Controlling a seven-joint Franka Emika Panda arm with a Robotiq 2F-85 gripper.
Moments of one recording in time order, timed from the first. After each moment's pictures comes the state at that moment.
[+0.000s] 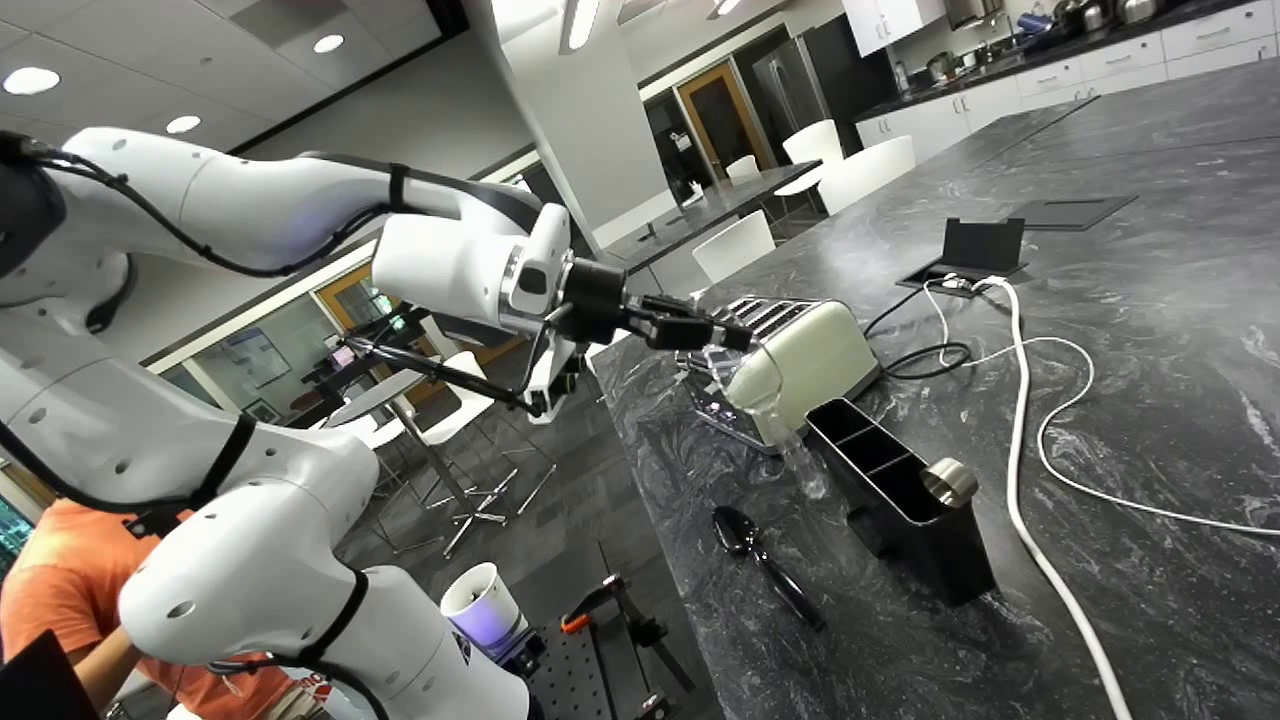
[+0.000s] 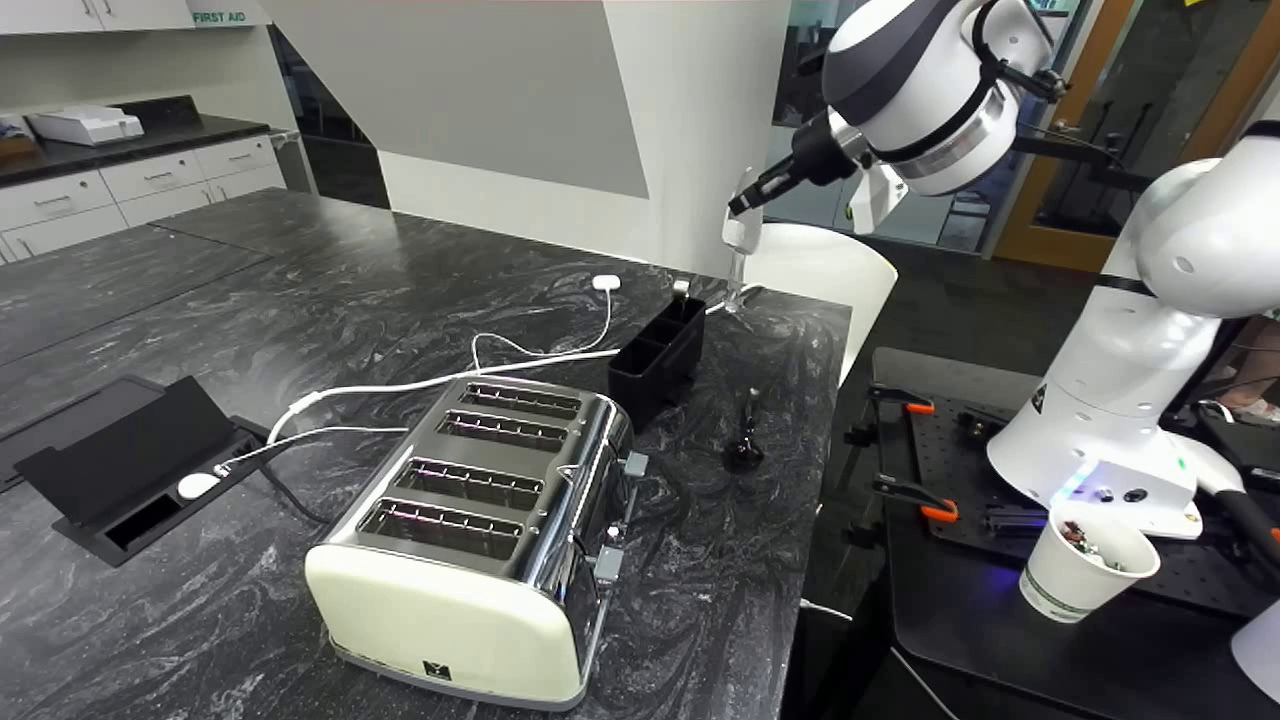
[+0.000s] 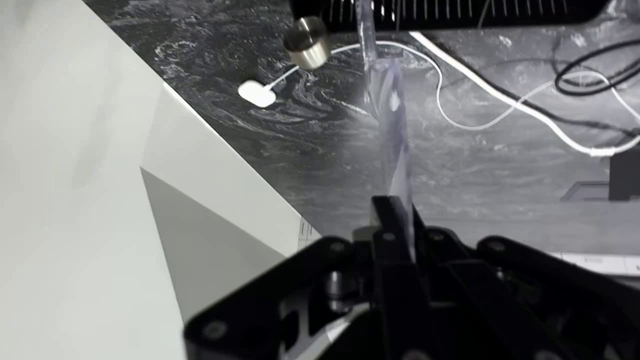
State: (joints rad) arm -0.34 -0.37 0.59 -2.78 1.59 3.47 -1.15
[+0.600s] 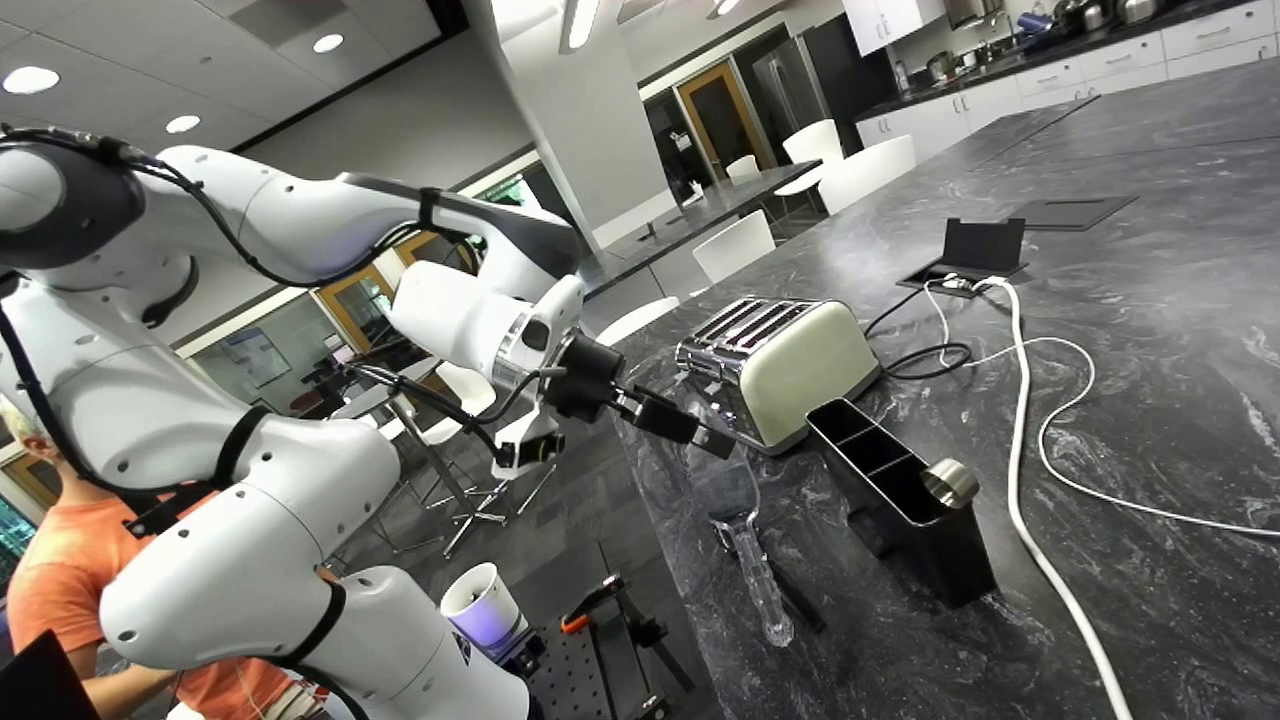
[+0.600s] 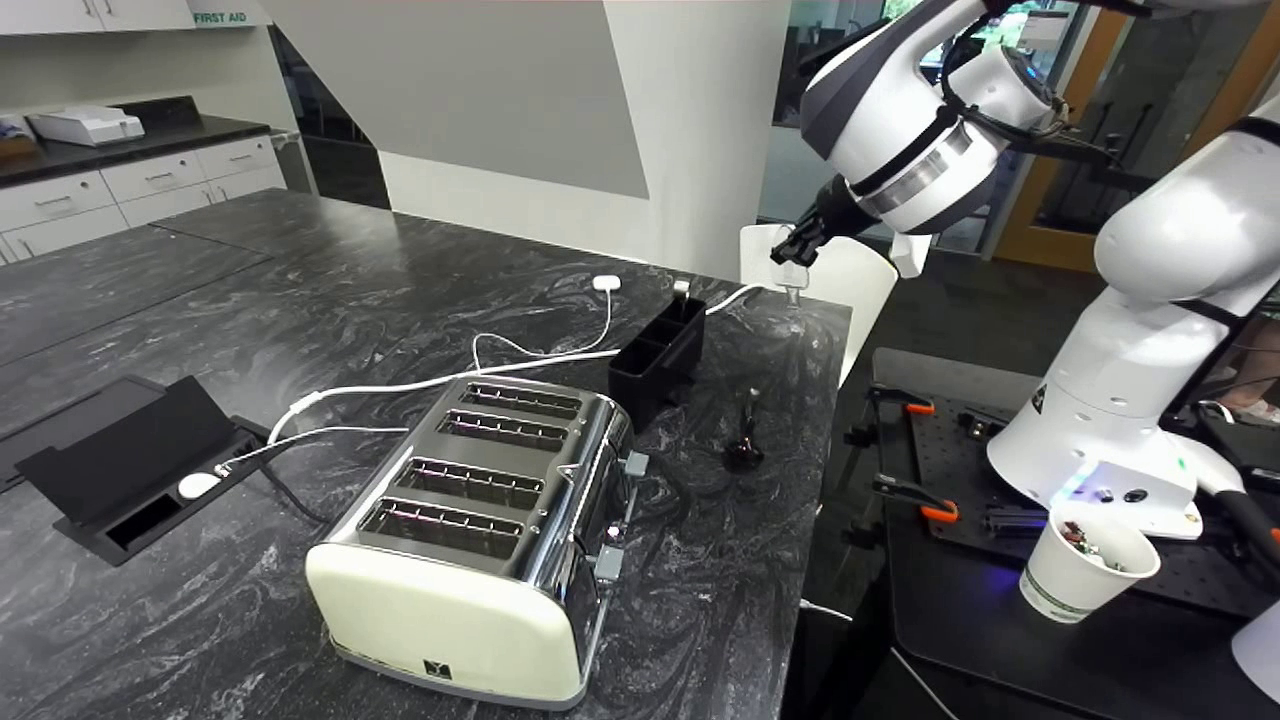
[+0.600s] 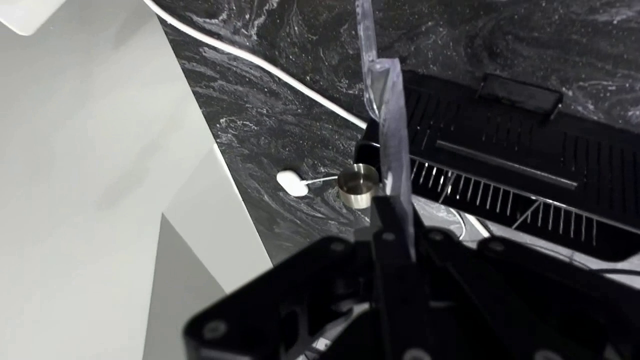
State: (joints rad) arm -0.78 -0.37 1.05 -2.76 2.07 3.46 -1.81
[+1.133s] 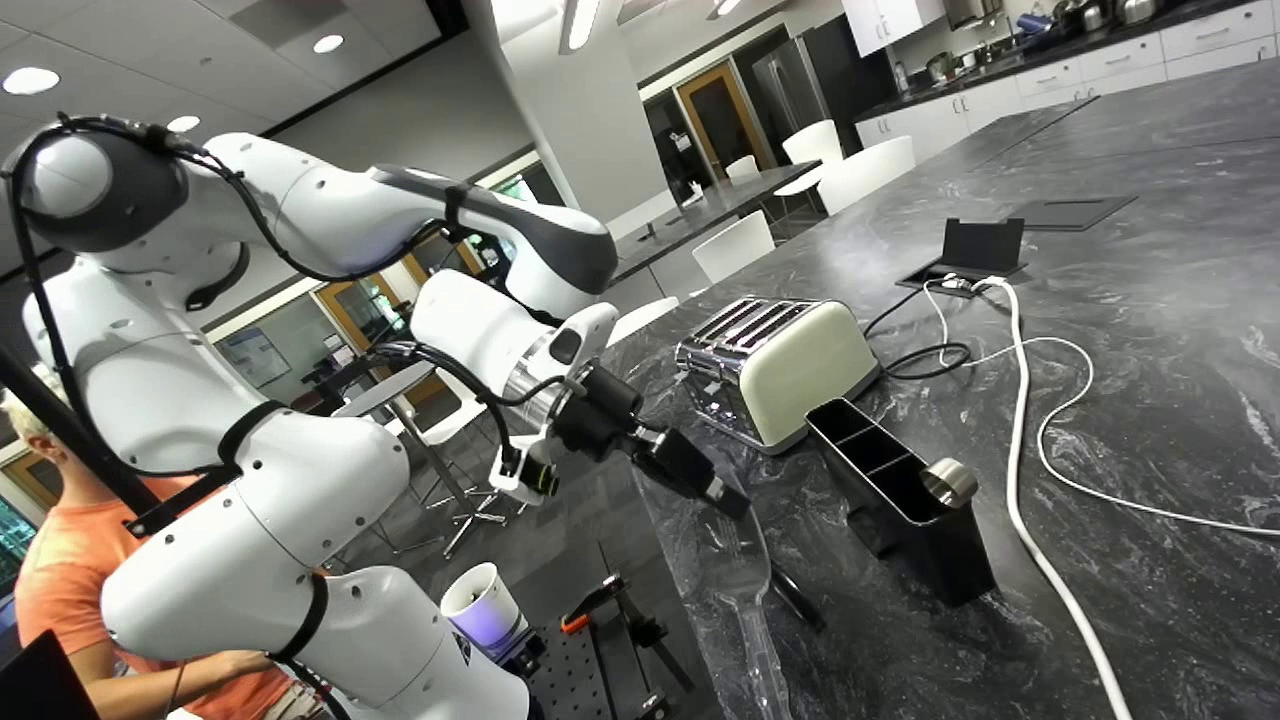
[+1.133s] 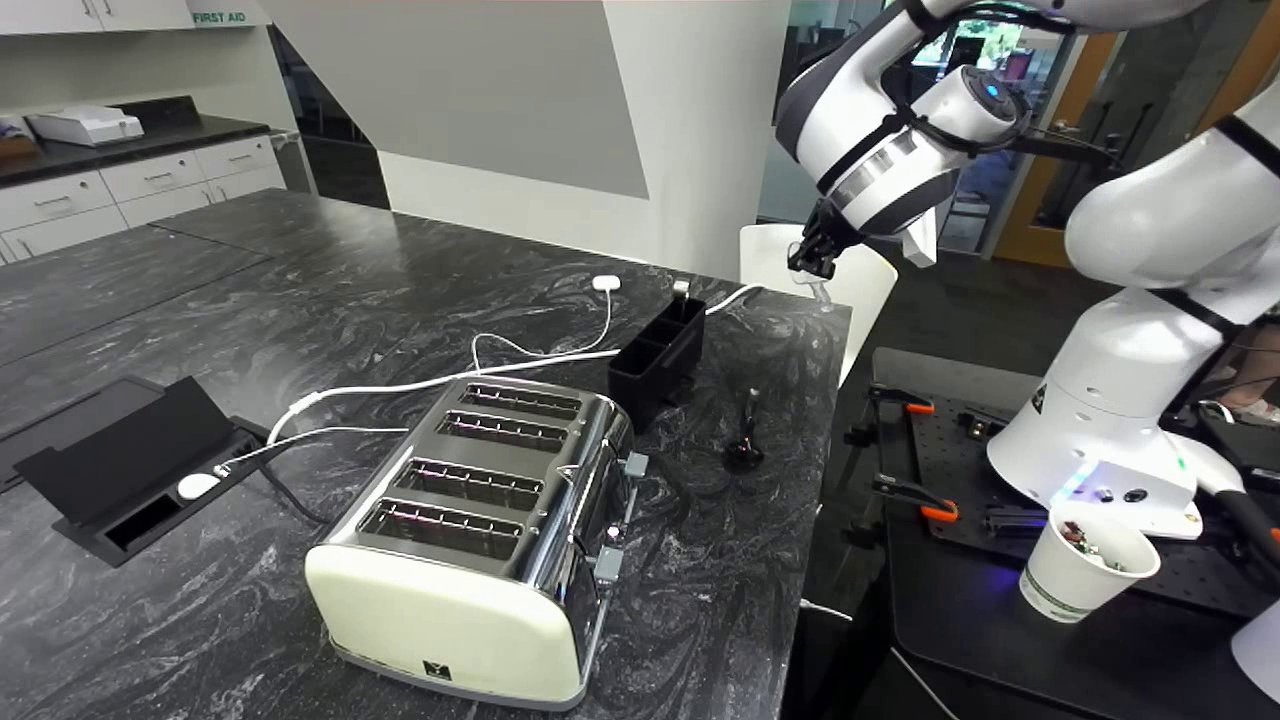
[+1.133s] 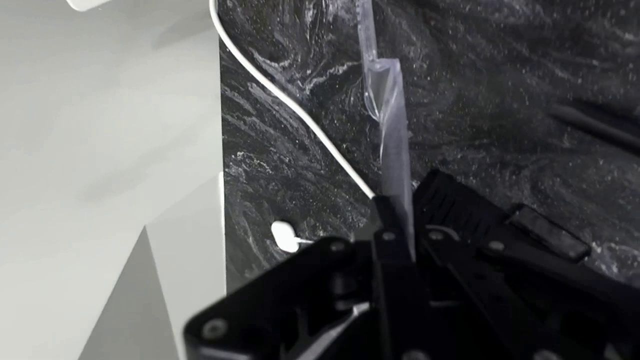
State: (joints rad) arm -1.19 -0.36 1.33 -2.71 2.22 3.46 -2.34
